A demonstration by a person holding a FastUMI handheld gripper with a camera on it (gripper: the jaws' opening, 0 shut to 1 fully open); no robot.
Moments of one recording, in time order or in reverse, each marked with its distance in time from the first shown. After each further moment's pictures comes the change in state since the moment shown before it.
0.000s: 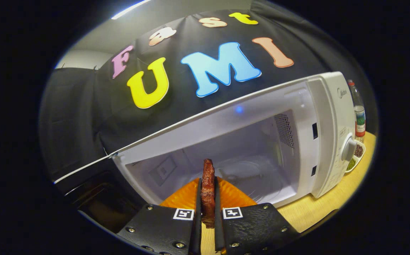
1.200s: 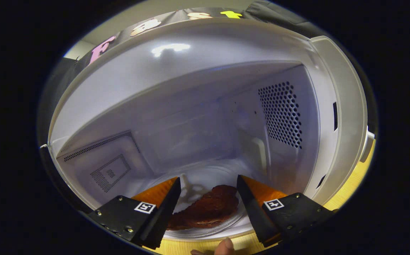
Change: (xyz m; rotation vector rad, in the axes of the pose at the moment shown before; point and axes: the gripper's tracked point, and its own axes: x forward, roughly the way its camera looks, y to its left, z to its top) arm 0.059 -0.064 -0.008 -0.091 -0.019 -0.208
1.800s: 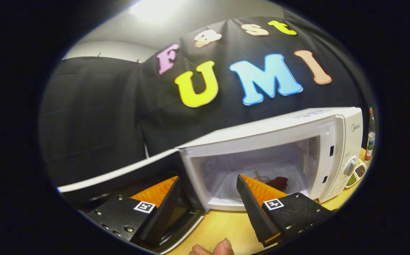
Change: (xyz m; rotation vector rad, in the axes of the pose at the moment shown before) arm -0.215 0.126 0.037 -0.126 -0.051 0.566
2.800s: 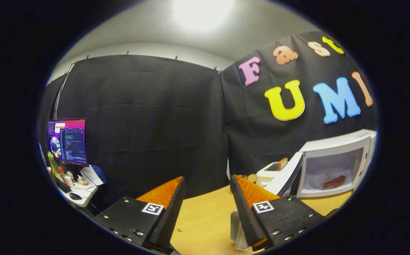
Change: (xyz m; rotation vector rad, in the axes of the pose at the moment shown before) arm -0.141 0.245 -0.015 -0.164 -0.081 0.430
